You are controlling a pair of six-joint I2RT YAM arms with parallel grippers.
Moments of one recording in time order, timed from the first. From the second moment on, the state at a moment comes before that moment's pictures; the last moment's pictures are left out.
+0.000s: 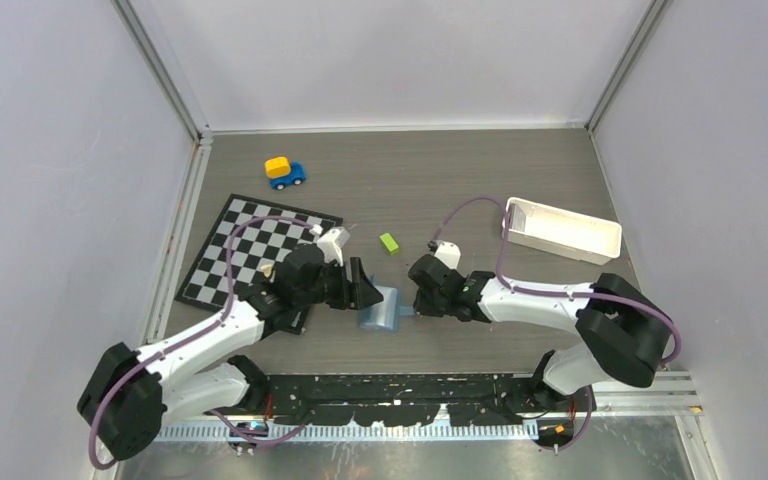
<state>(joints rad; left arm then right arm) -0.70 1.05 0.51 -0.03 0.29 -0.68 0.95 1.44 0.70 -0.25 0.26 0.97</state>
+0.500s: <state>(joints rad) -0.68 1.04 0.49 -0.16 0.06 -0.71 0.89 1.44 0.70 -0.25 0.20 0.95</state>
